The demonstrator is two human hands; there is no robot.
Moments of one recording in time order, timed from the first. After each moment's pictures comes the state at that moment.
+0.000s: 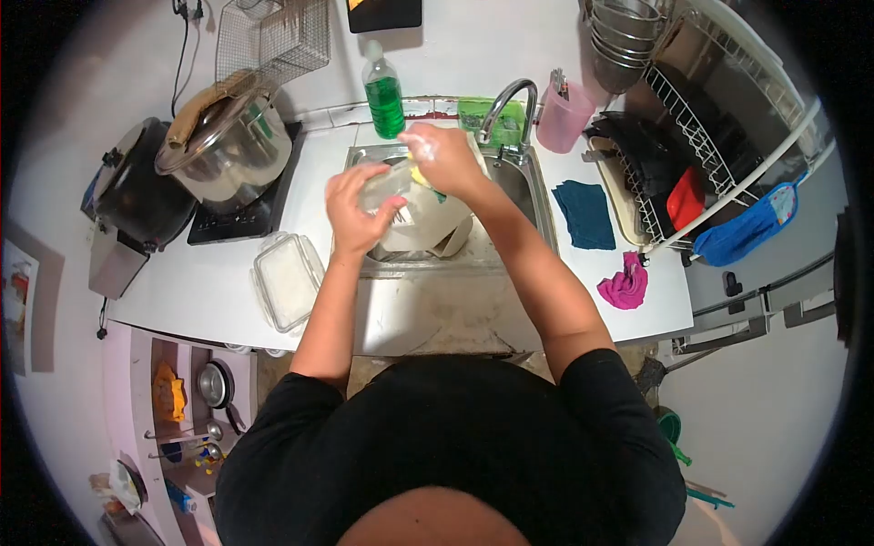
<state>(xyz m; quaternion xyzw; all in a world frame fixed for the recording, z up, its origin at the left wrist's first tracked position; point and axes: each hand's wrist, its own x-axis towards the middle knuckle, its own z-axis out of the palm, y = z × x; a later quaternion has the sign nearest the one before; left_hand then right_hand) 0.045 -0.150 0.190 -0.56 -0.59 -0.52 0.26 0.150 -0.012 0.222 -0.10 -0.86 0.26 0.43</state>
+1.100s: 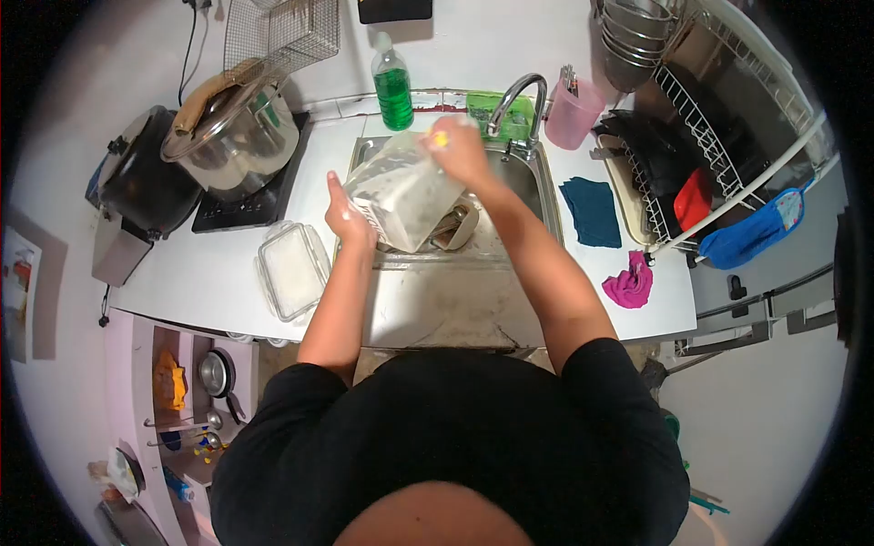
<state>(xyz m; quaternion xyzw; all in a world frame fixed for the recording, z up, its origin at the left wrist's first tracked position) 0.027 -0.135 0.130 -0.03 -0.47 -0.86 -0.19 0.147 0.010 0.197 -0.24 -0.86 0.29 0.35</state>
